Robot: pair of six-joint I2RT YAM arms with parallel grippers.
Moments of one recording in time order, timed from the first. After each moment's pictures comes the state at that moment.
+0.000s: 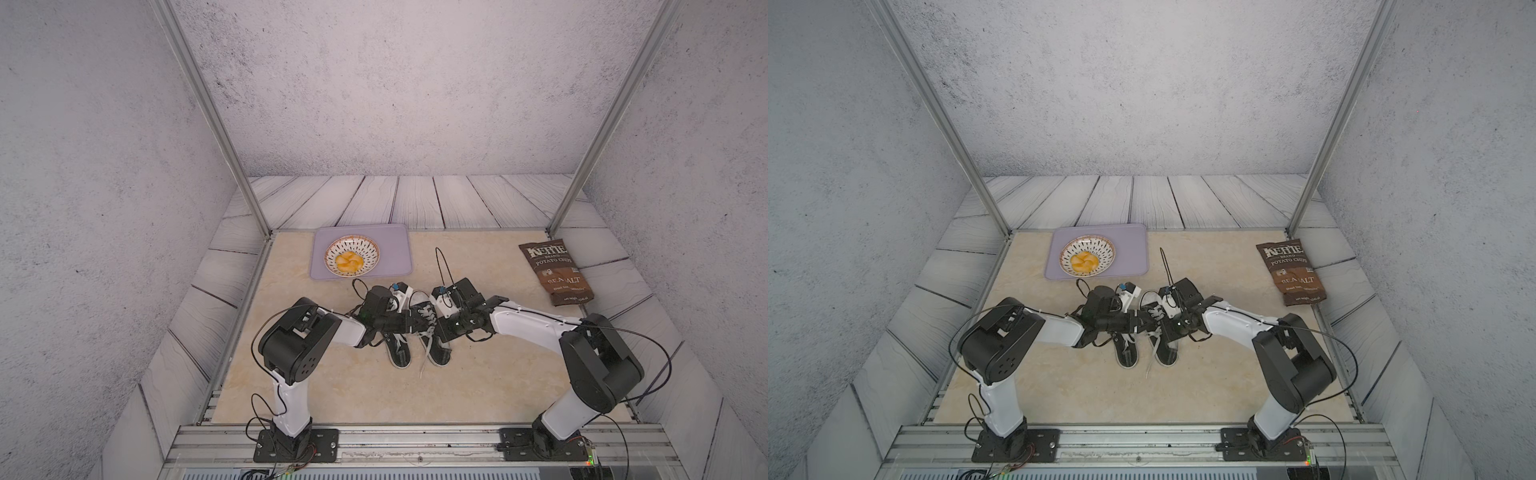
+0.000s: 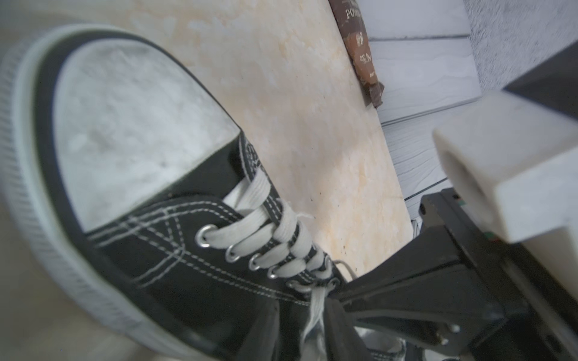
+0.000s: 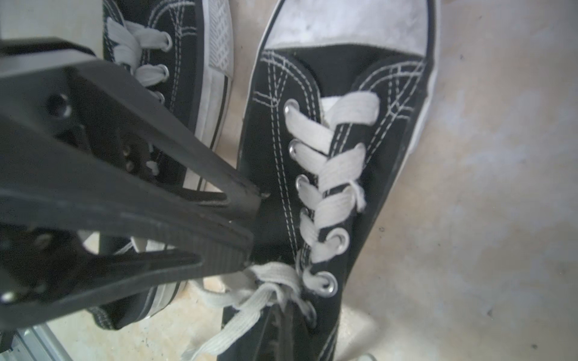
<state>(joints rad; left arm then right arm) -0.62 1.90 0.79 0.55 0.66 -0.67 0.59 1.63 0.94 -0.41 -0.30 0.18</state>
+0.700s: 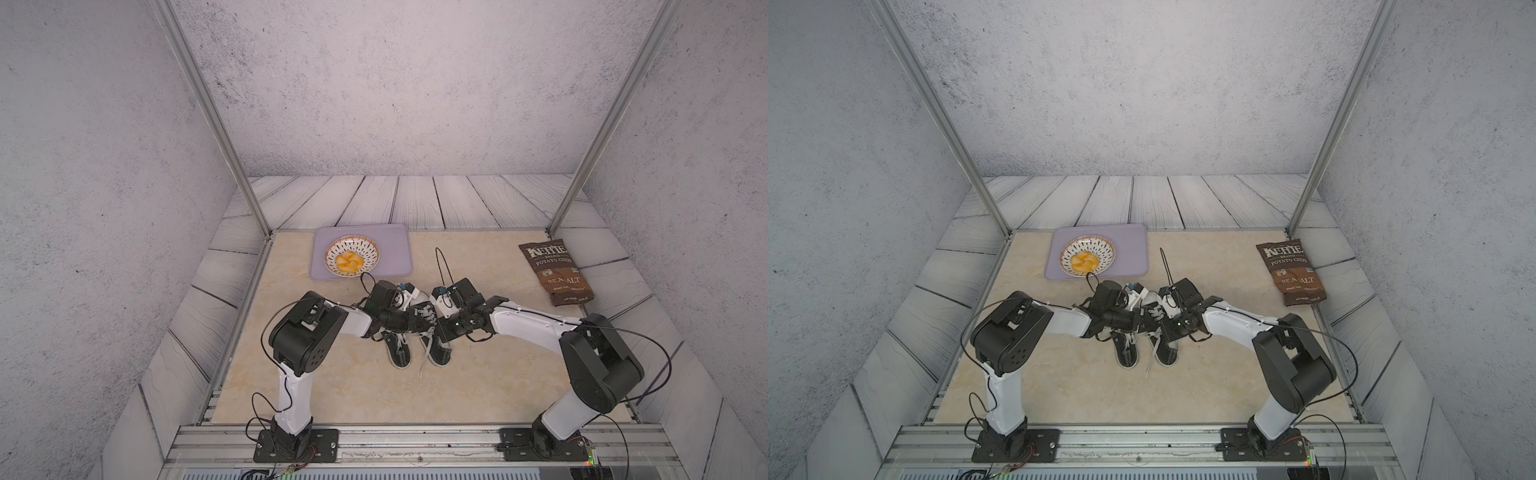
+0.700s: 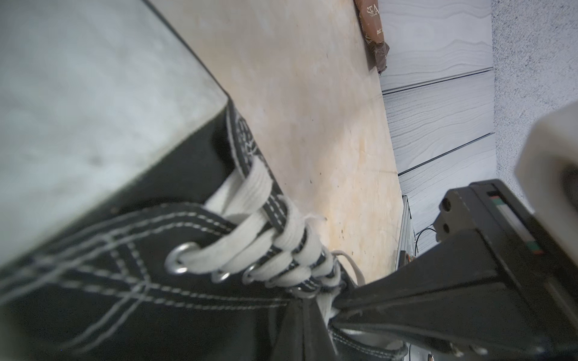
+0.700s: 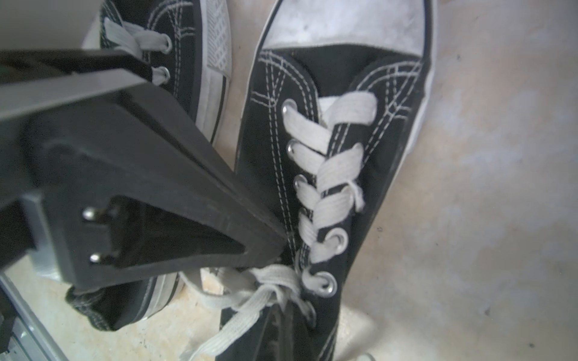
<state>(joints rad) -0.61 1.98 0.92 0.37 0.79 -0.62 0.59 1.63 0.93 -0.41 -0.28 0.18</state>
